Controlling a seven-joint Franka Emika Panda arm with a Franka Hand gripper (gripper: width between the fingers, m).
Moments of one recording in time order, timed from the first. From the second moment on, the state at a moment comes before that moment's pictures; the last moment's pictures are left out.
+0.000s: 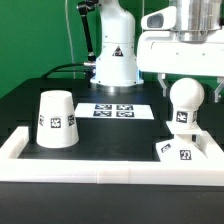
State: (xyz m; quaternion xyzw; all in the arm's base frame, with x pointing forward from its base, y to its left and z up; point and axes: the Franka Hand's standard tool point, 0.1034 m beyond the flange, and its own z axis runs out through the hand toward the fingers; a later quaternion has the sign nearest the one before) arm 0.561 0.109 0.110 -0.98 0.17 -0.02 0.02
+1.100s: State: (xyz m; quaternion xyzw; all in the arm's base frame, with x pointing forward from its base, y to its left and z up) arm 0.564 0.108 0.111 -0.95 -0.30 -0.03 0.01
